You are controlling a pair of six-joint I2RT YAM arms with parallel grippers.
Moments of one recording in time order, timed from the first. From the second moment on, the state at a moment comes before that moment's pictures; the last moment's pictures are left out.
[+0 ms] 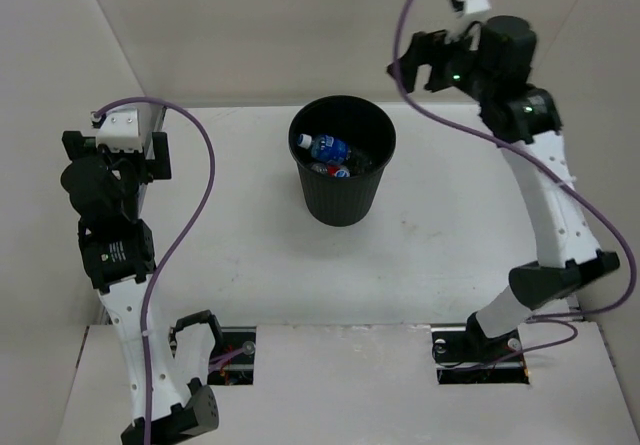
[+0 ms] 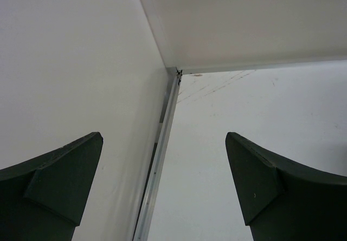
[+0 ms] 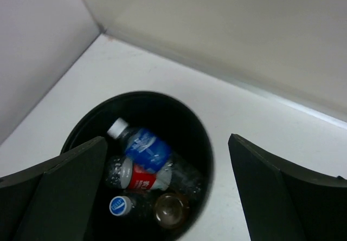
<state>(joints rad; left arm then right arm) 0.32 0.80 1.21 -0.43 0.13 0.27 0.38 1.64 2.08 -0.63 -0.20 0.11</state>
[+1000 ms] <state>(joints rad) 0.31 0.87 1.21 -0.45 0.16 0.27 -0.01 1.22 1.87 -0.95 -0.16 0.12</state>
